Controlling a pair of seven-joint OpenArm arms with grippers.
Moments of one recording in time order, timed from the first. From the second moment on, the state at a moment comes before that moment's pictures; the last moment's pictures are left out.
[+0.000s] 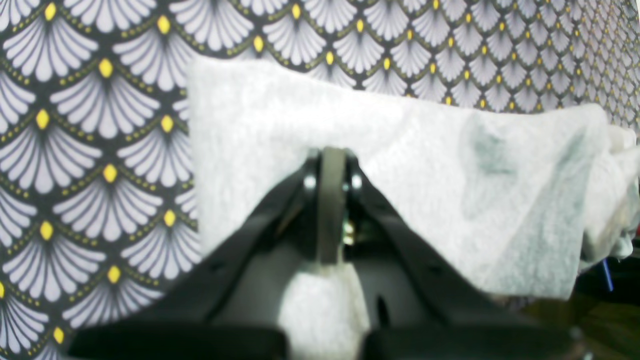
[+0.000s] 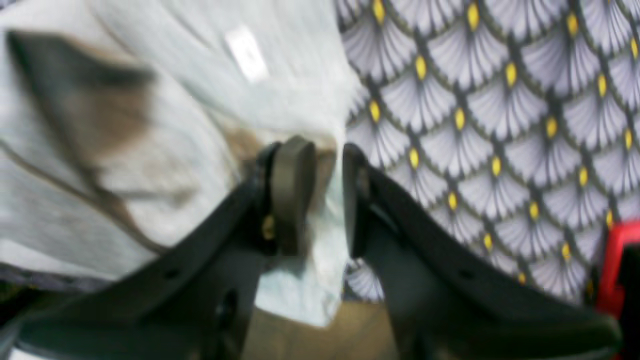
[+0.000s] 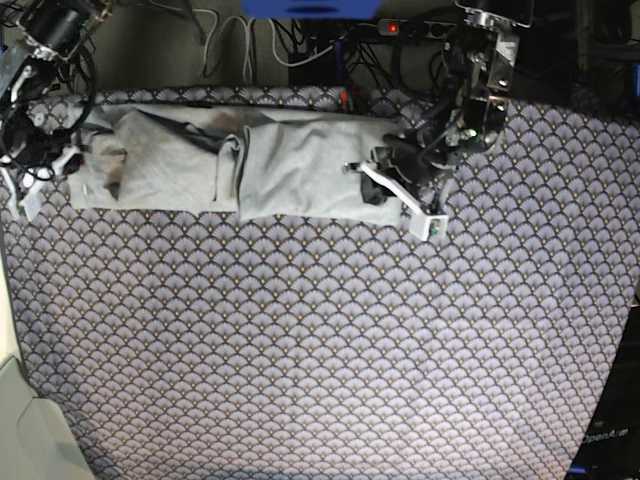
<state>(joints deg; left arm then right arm) 9.9 -7.7 8.8 95.2 -34.1 -0.6 42.3 -3.4 14.1 44.6 88.5 24.3 39.9 -75.5</state>
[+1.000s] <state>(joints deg) 9.4 -7.8 8.8 95.1 -34.1 -0.6 42.3 -3.2 16.5 44.5 84.9 33.0 39.9 -75.2</state>
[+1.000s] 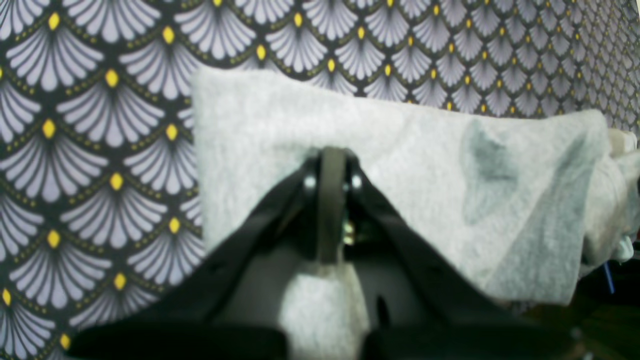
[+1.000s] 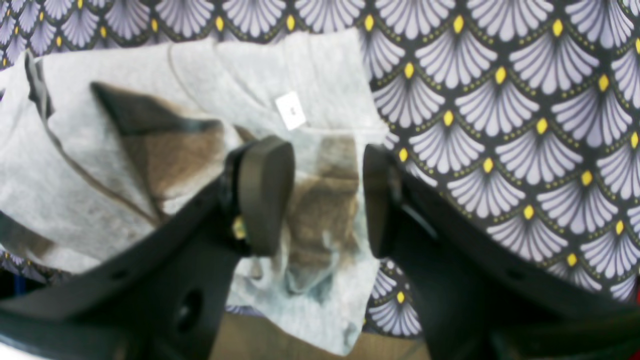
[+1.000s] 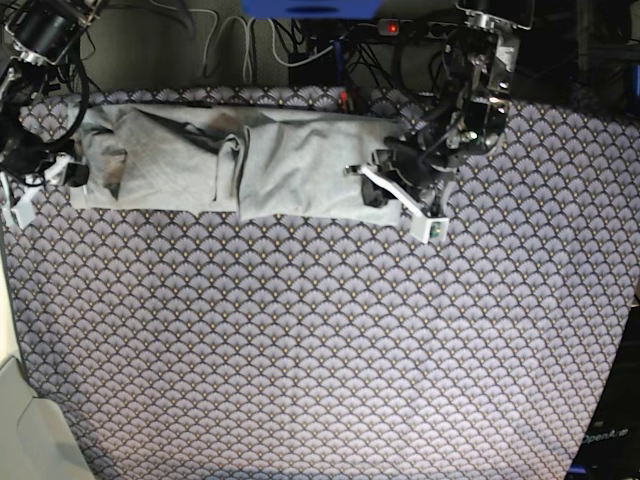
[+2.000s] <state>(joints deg) 9.7 -7.6 8.8 95.2 -34.2 -0.6 42.3 -5.2 17.1 44.4 78.7 33.5 39.9 -71.4</state>
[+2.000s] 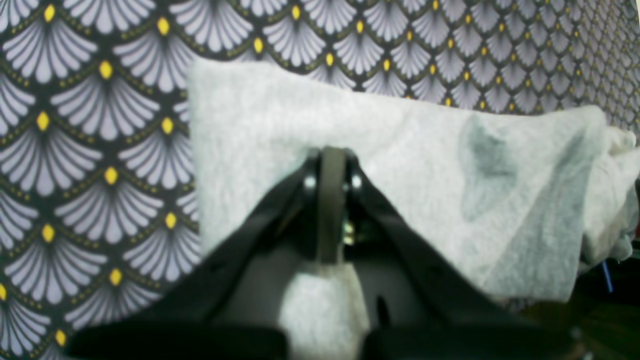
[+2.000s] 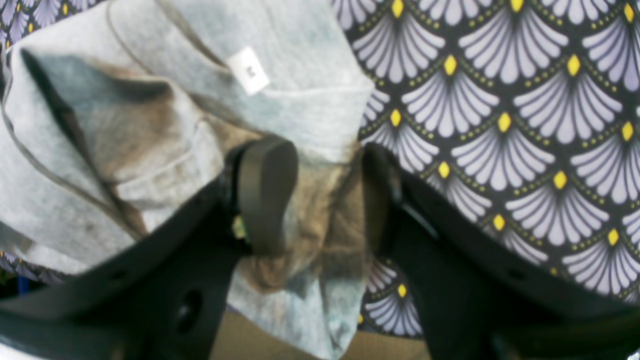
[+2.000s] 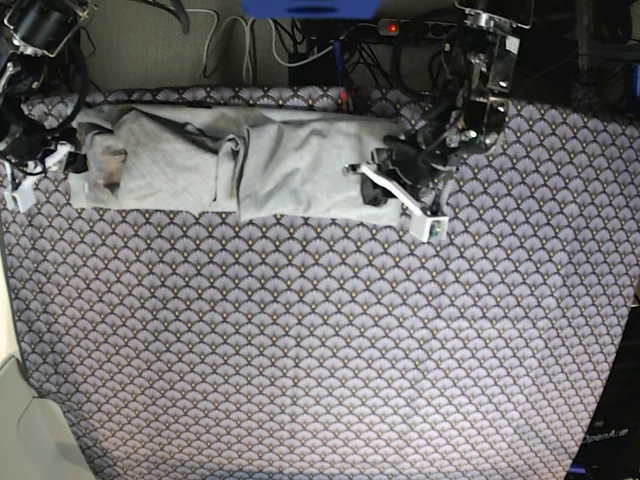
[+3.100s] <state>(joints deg) 10.9 -7.6 -6.0 103.5 -34.9 -0.7 48.4 -8.3 8.4 44.0 102.9 41.7 39.7 -83.2</state>
